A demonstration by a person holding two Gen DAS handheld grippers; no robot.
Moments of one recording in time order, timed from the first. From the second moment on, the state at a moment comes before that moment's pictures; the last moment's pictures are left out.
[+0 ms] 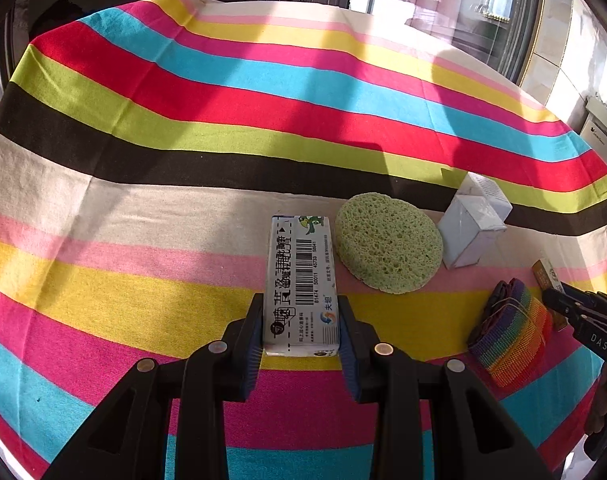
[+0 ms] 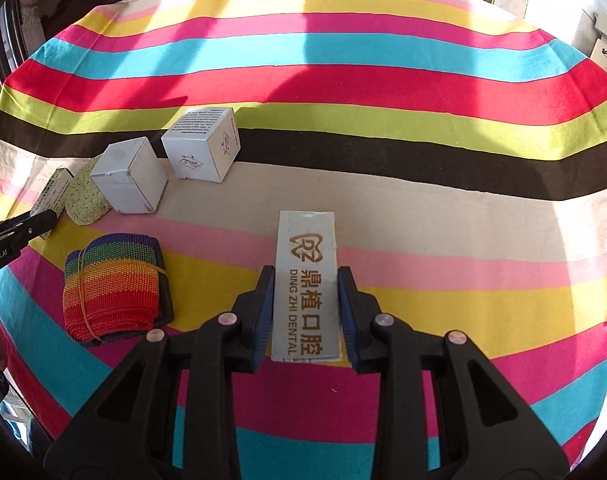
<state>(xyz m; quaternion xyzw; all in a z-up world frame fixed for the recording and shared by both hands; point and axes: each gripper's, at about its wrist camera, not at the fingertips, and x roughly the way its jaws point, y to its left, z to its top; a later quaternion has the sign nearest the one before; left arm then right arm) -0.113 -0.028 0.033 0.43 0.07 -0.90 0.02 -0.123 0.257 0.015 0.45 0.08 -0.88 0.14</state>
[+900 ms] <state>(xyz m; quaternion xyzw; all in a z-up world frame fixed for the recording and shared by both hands) -0.039 0.052 0.039 0.45 0.08 -0.89 -0.08 -0.015 0.308 0.021 0.46 0.03 -0.88 0.10</state>
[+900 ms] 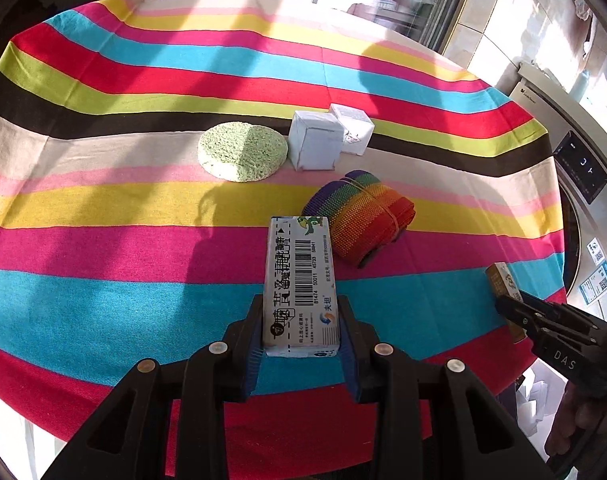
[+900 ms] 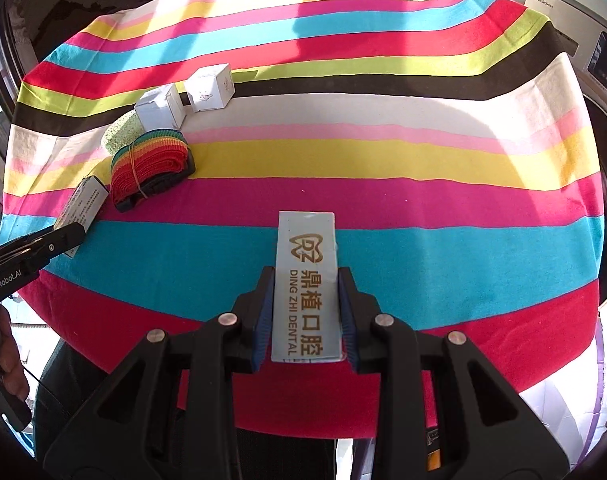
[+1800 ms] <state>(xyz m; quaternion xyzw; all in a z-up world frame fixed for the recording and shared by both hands) 0.018 0.216 0.070 0.44 0.00 -0.85 -0.29 0.067 0.418 0.031 0.46 -0.04 -0.89 0.00</state>
